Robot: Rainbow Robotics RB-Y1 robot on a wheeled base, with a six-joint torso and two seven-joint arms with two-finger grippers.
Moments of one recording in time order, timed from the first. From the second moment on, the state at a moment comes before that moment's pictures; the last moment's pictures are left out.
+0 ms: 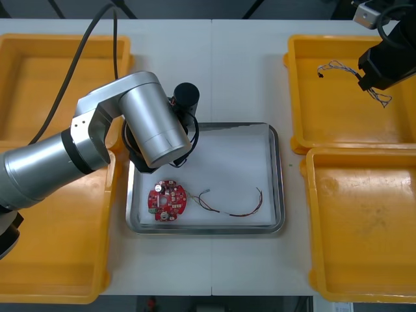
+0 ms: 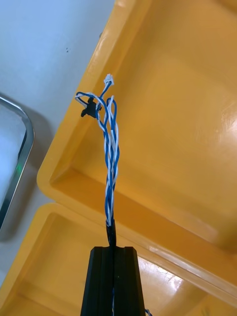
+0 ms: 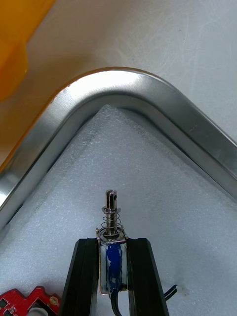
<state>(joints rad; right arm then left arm) -0.92 -0.90 0.16 -1.61 -1.06 1.85 1.57 -0.88 0.56 -0.86 -1.69 0.51 1.63 0.24</state>
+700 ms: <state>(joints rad) -0.83 -0.90 0.08 -1.72 -1.08 1.88 1.57 -0.87 0.55 -0.86 -1.71 0.49 1.63 0.24</state>
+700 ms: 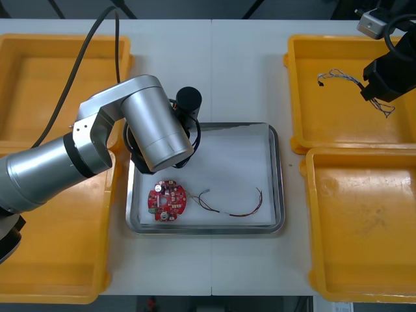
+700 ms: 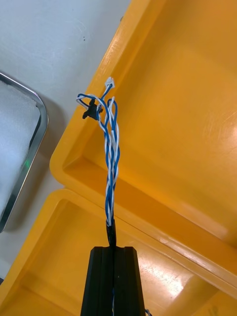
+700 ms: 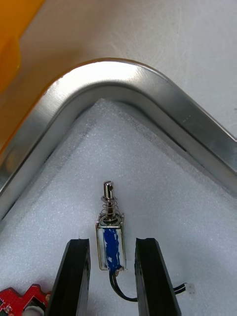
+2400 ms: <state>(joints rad) -0.90 -0.72 0.71 -1.92 -0.96 1.48 1.84 -1.11 0.90 -0.42 -1.00 1.05 1.53 0.24</state>
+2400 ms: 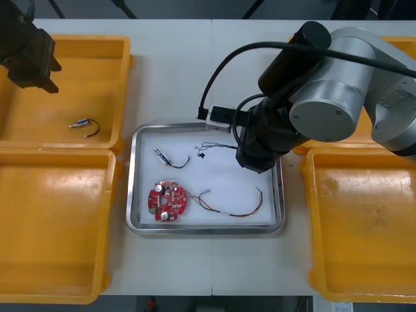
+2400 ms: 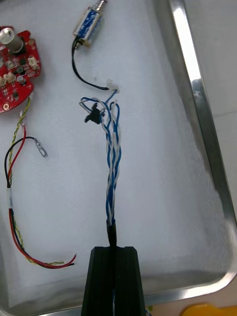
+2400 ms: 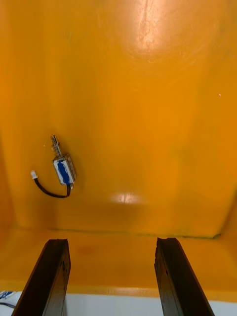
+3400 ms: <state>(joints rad) -0.90 -0.61 0.86 -1.62 -0.86 1.24 2.06 -1.06 0.80 -0.59 -0.92 1.01 1.34 0.25</state>
